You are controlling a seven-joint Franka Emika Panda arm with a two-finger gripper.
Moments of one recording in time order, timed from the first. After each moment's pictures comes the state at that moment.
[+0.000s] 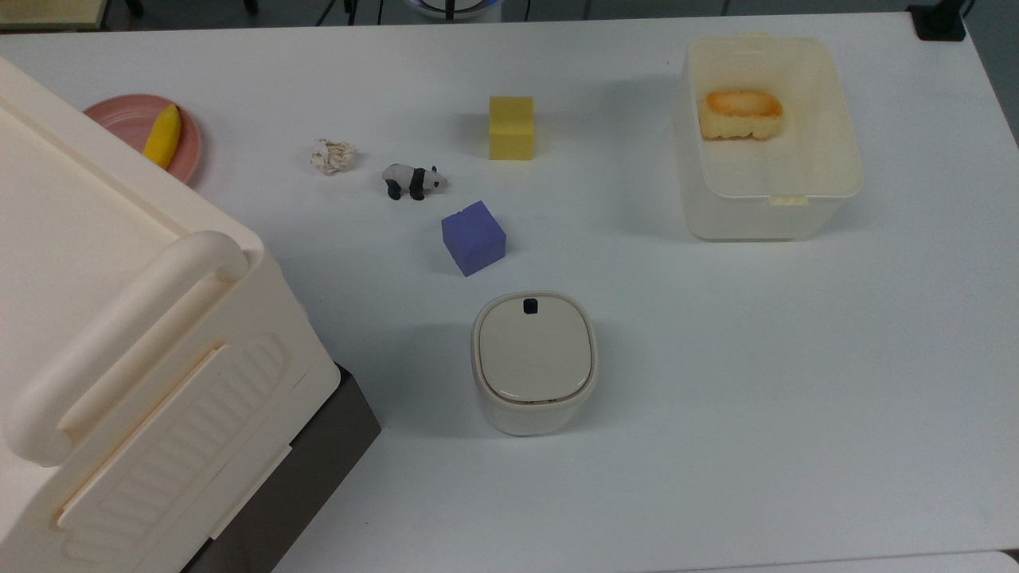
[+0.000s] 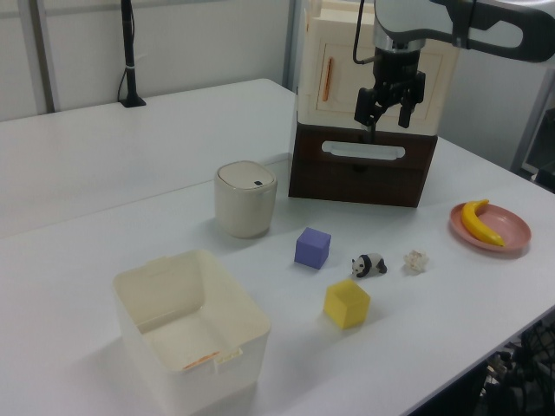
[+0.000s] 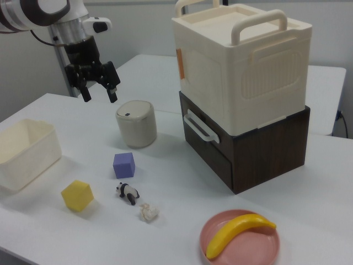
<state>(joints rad) -0.13 -0.04 0.17 -1.63 -0.13 1.58 -0.01</state>
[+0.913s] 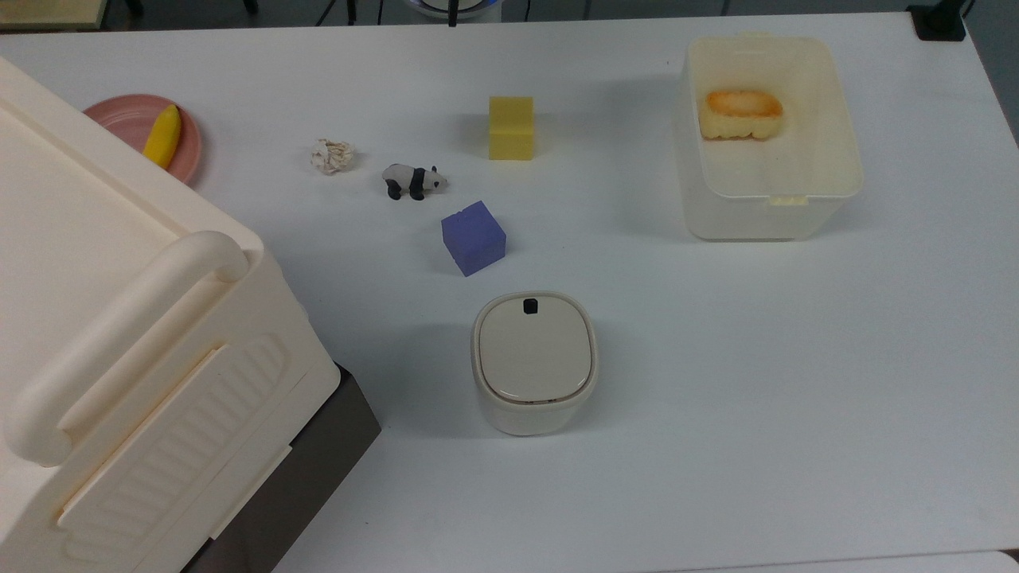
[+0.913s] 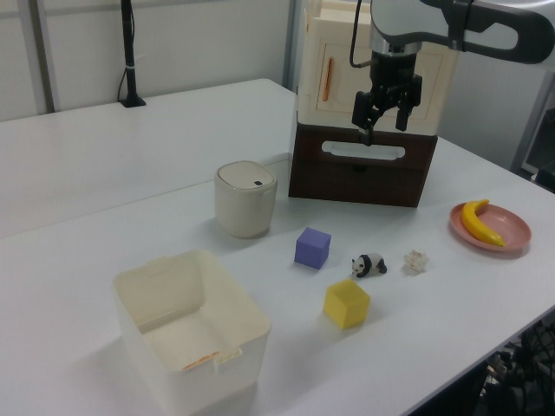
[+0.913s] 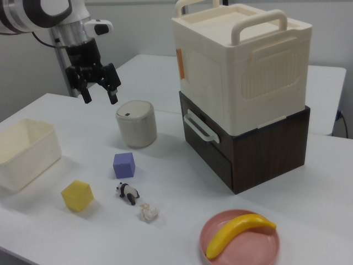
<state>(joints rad) -0.13 -0.03 0.18 -1.63 -0.13 1.58 -0.01</state>
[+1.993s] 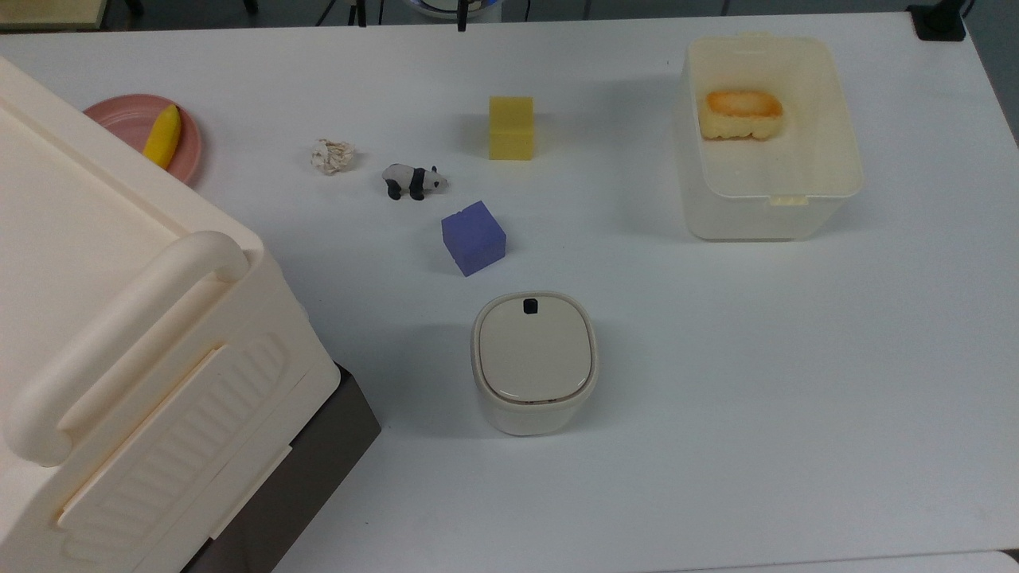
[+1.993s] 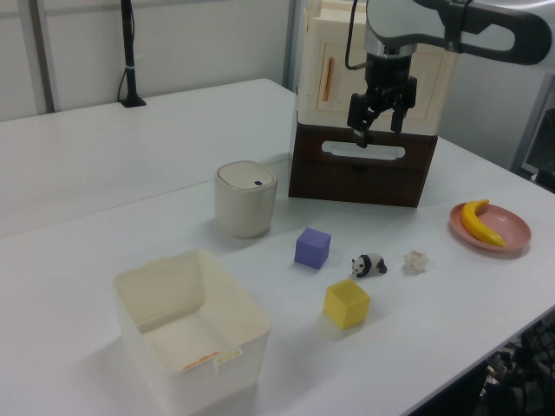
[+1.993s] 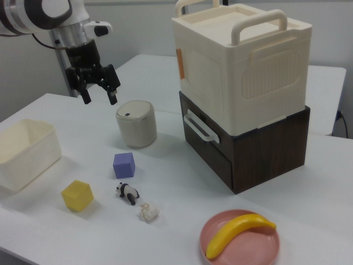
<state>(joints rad) -0.02 -0.02 0.09 -1.63 -0.13 1.59 -0.01</state>
